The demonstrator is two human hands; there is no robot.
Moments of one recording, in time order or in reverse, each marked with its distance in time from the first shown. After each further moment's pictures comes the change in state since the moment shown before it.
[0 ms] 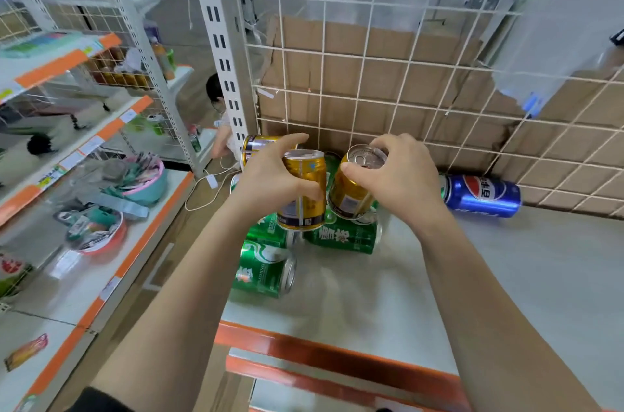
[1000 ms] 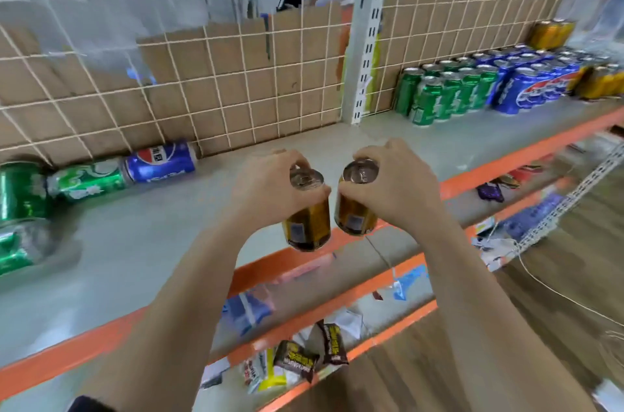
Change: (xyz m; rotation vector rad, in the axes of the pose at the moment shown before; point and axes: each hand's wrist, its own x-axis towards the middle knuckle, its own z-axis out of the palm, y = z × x) left_hand -0.154 0.236 0.337 0.394 -0.415 0.597; right_hand -0.247 0.283 -0.270 -0.243 0.228 0.453
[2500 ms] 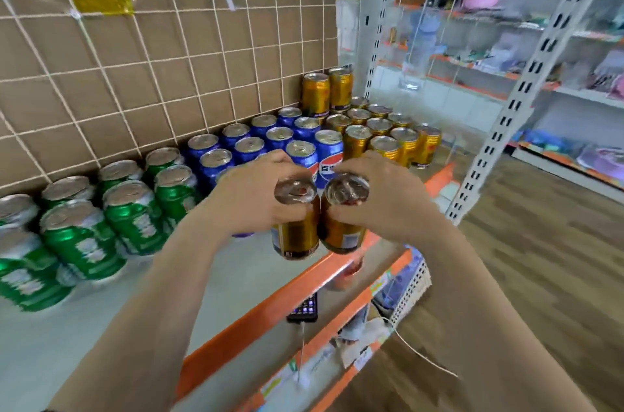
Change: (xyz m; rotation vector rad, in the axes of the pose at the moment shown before) left_hand 0.456 0.496 0.292 0.022 -0.173 0.434; right_hand 0.304 0.600 -0.260 -0.078 -0.003 -0.018
